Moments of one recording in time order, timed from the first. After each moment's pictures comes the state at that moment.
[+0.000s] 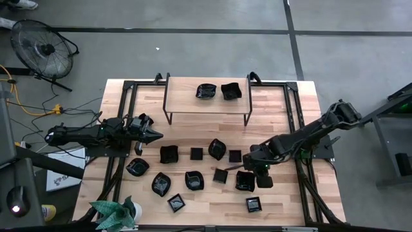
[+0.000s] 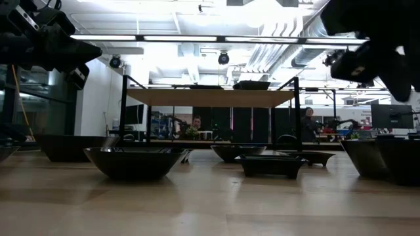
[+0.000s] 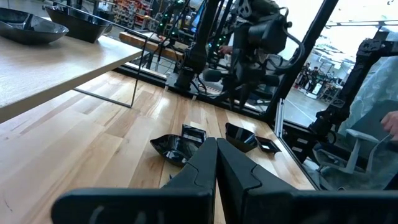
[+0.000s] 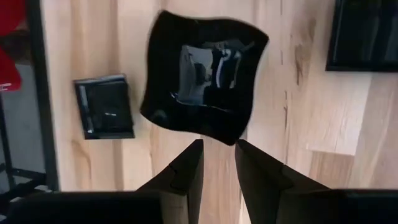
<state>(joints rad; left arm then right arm) -0.01 0.01 0.01 0.01 0.03 -0.35 0.40 1.45 0.94 -0.77 -0.20 0.42</state>
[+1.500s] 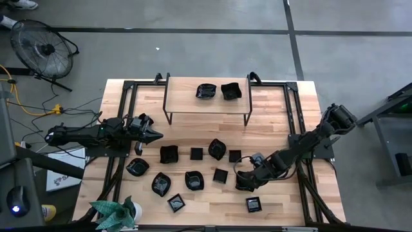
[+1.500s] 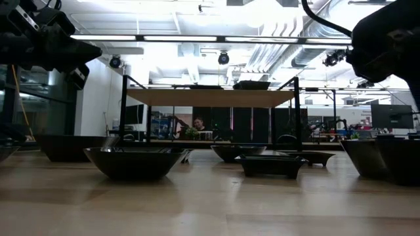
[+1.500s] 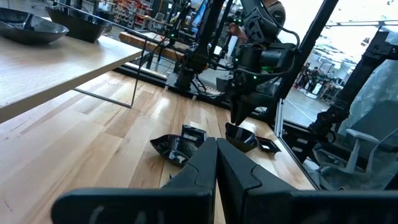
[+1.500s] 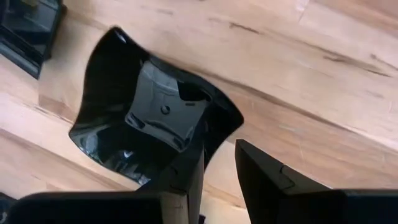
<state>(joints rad) -0.01 0.01 0.01 0.01 0.03 -0.35 0.58 1.54 0.88 -0.65 0.00 1.81</state>
